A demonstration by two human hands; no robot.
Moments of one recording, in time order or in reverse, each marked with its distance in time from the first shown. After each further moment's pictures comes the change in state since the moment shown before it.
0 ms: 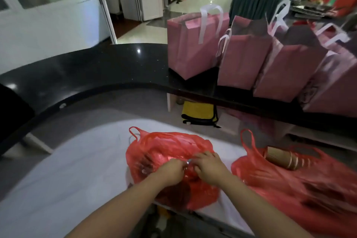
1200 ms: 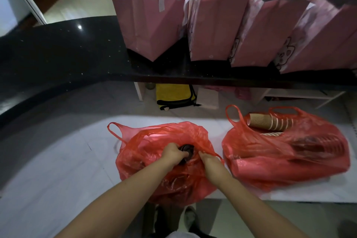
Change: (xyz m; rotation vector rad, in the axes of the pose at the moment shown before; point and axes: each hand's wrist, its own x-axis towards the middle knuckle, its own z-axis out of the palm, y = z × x) left_hand 0.090 -0.003 0.025 -0.538 -0.107 -0.365; right_hand -0.017 0.012 0.060 0.408 -0.049 0.463
